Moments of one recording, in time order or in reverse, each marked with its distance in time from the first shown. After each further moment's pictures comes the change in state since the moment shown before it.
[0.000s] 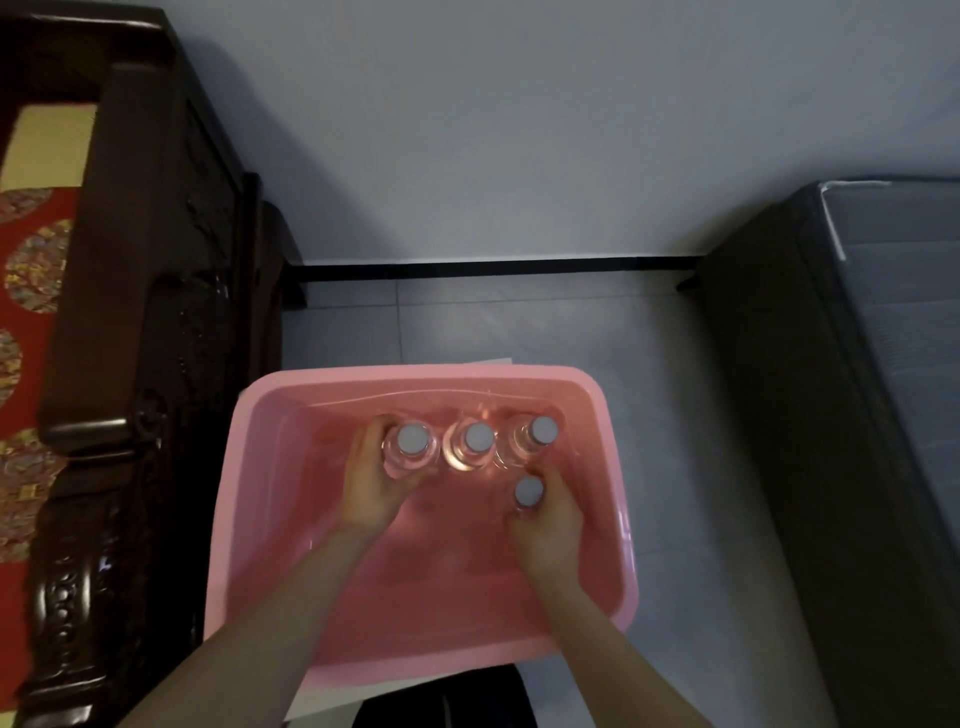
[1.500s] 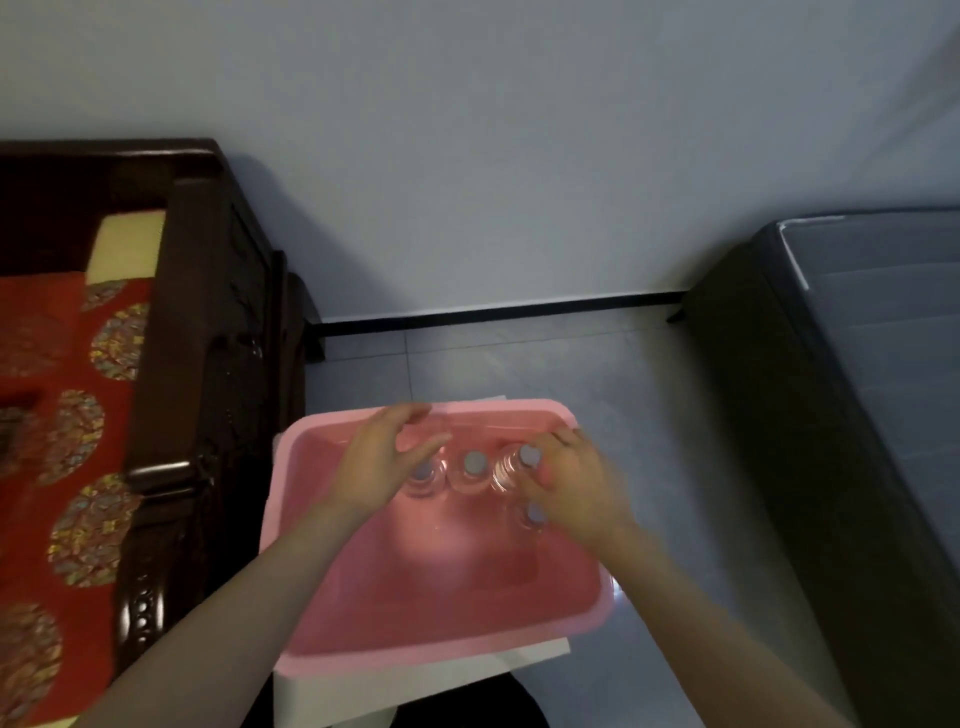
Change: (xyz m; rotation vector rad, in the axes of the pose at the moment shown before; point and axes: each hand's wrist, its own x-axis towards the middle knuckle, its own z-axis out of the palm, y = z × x) left_hand 0.019 0.120 -0.045 0.304 -0.194 0.151; right_hand 0.024 -0.073 -0.093 -0.579 -0.168 -0.561
